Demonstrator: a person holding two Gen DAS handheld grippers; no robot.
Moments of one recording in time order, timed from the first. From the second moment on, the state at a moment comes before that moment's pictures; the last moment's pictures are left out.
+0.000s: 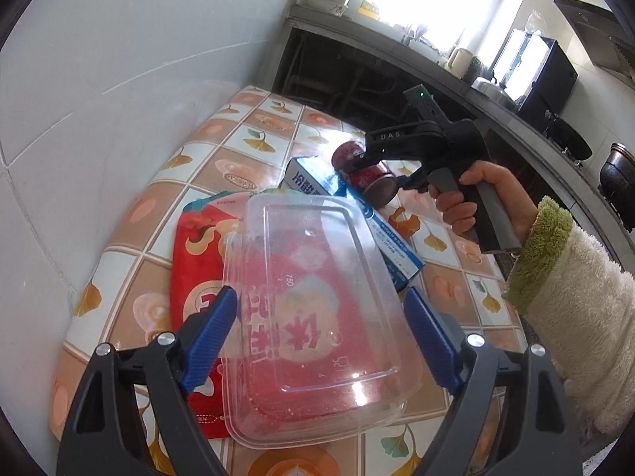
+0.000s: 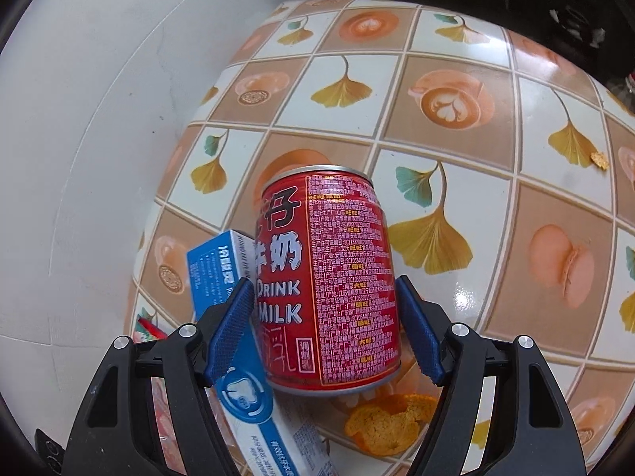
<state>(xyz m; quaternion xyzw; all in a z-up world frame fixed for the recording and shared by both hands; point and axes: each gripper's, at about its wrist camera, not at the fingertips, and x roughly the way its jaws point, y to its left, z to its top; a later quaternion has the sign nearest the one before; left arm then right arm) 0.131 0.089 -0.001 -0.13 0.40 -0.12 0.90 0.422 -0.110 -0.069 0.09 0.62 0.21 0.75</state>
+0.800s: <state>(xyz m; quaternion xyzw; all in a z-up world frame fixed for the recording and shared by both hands) 0.144 0.086 0.004 -0.08 0.42 -0.07 0.90 0.353 -0.215 -0.005 0.22 0.53 0.20 0.80</state>
